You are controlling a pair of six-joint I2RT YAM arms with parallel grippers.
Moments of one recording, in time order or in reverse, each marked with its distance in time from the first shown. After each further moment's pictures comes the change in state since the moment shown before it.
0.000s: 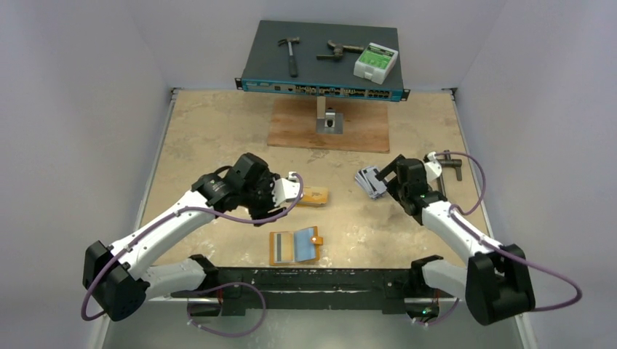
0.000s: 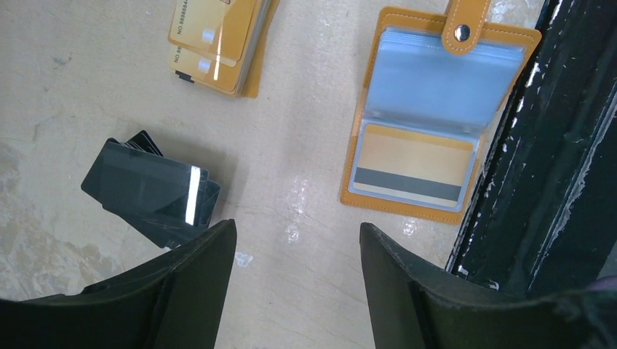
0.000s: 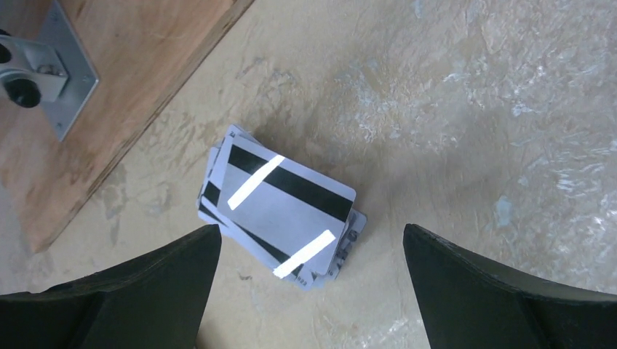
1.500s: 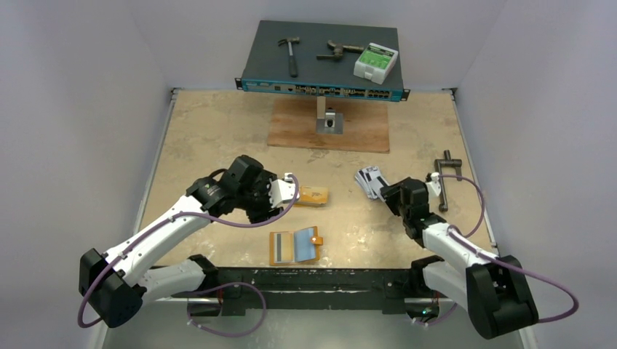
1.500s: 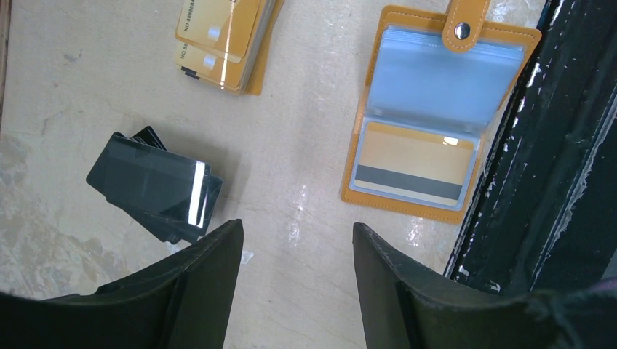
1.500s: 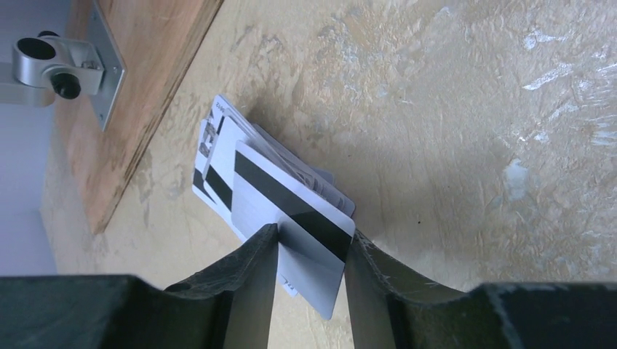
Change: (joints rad) left arm 0.014 -0.054 -0.030 0.011 0.004 -0.003; right arm -0.012 -0.035 -0.274 0.341 -0.081 0.121
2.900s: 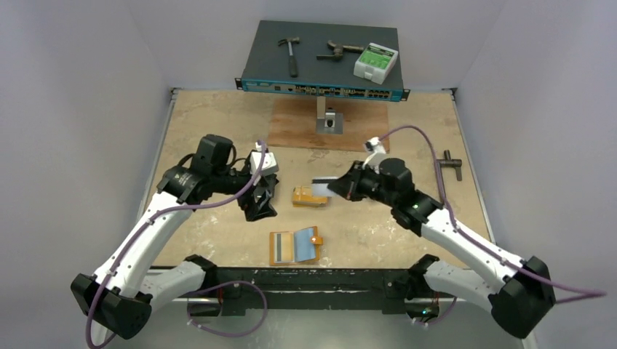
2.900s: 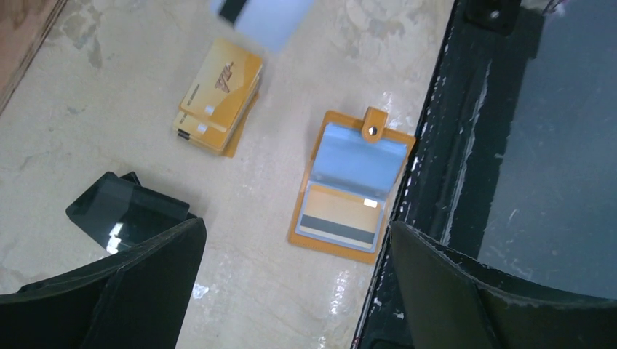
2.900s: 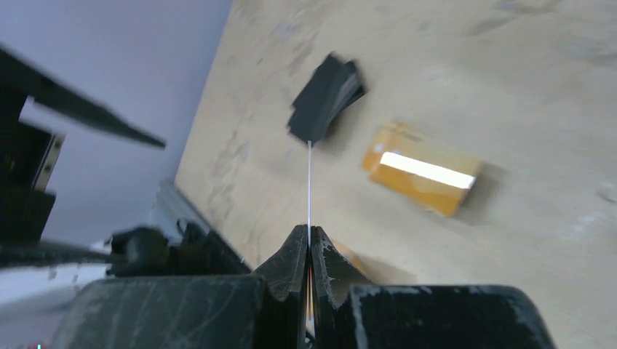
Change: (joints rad) left arm 0.203 -0.045 0.151 -0.086 0.354 -0.132; right arm 0.319 -0.119 0.342 -0.174 -0.431 -0.356
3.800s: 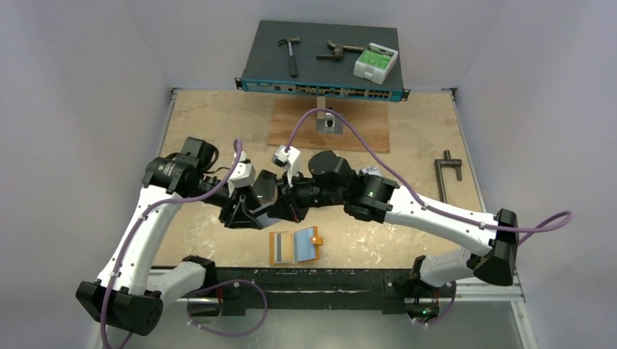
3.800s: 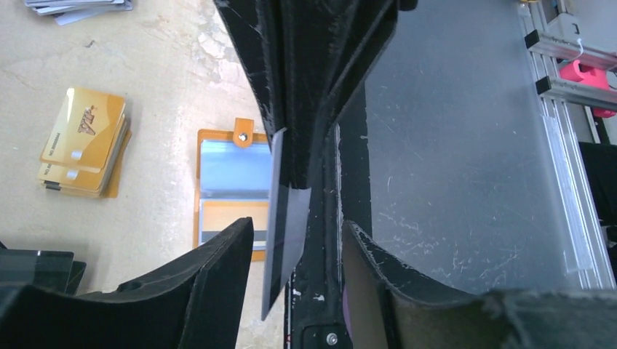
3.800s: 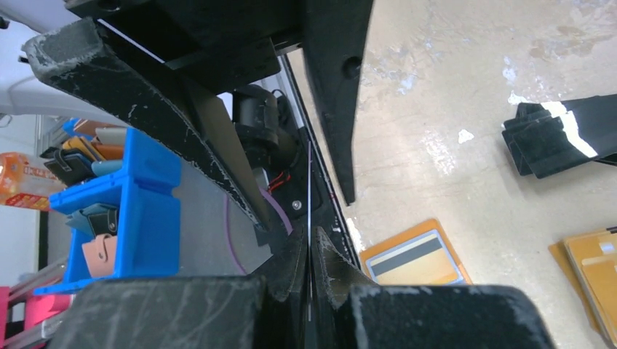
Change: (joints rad) left arm 0.223 0.033 0.122 -0.522 0.503 0.471; right arm 0.555 0.422 0.652 -0.270 -0.082 -0.391
